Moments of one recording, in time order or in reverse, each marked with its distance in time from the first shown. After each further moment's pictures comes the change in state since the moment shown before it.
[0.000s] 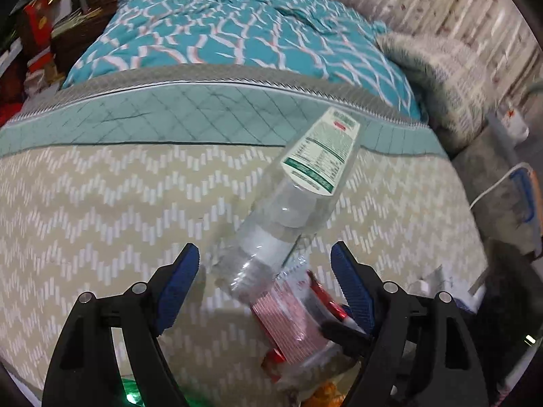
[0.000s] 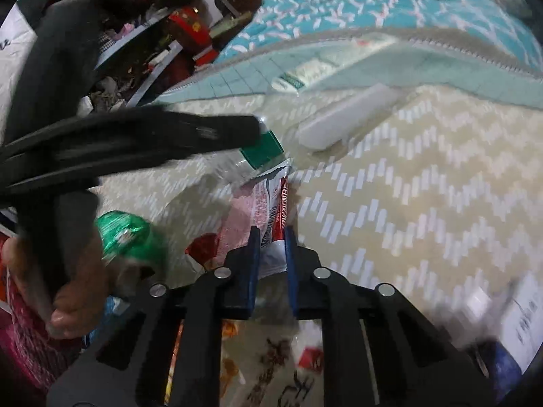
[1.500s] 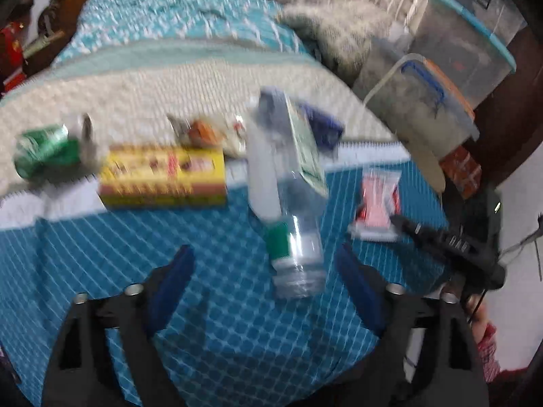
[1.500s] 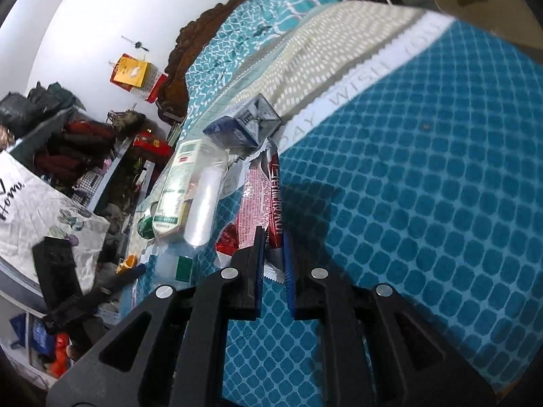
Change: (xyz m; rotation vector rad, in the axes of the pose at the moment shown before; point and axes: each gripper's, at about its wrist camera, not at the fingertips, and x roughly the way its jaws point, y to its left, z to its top) left arm -0.117 -0.129 -0.239 0.130 -0.082 -0.169; right arm -0.221 -0.126 -0.286 0.558 -0.327 0.056
